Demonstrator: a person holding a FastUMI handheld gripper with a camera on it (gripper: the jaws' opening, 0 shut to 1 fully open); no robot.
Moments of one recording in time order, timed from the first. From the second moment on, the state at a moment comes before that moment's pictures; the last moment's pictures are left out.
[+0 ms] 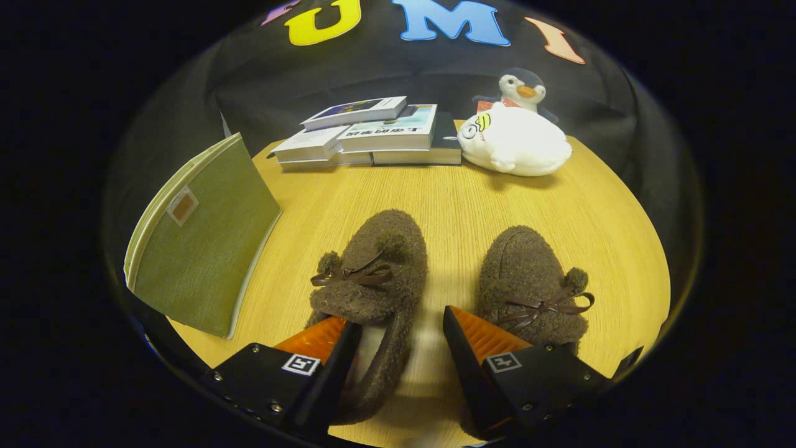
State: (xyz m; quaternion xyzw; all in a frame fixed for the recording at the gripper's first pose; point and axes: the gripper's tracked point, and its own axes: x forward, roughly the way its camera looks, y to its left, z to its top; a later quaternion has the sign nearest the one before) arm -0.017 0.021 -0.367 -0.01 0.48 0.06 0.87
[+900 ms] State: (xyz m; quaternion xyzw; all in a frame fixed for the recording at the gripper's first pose) arm -0.007 0.044 -0.313 0.16 0.49 -0.01 0.86
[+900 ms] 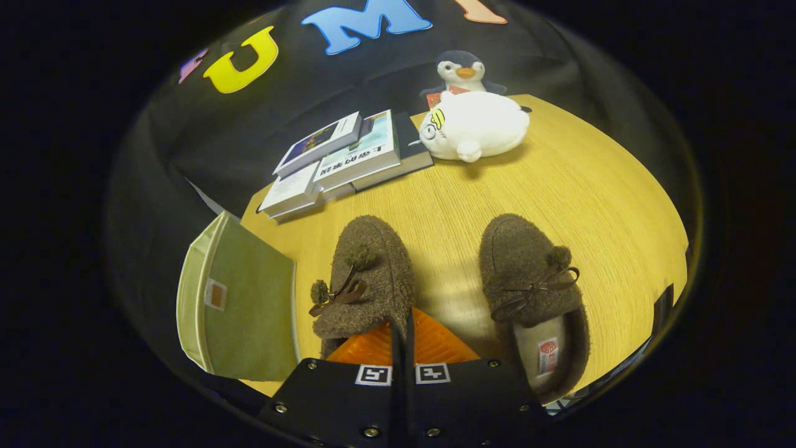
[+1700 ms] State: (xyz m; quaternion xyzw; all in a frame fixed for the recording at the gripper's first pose) arm 0.026 0.173 -0.204 0.21 0.44 0.05 0.87
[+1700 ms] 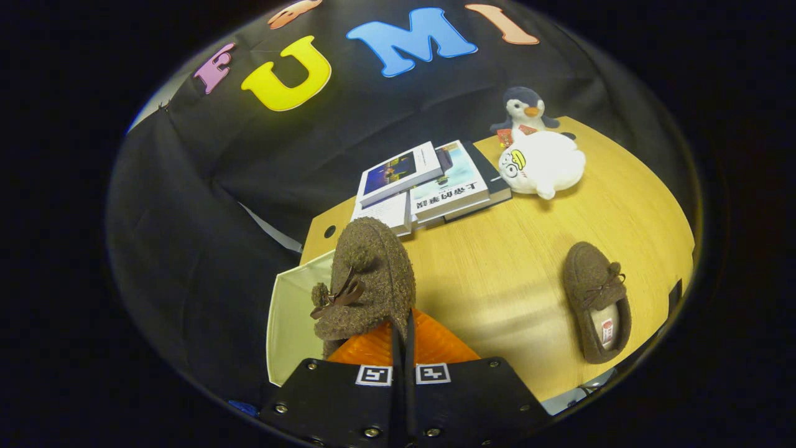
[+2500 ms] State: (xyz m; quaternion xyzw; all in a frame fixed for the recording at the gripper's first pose) arm 0.036 0.311 -0.234 0.19 0.47 0.09 0.86
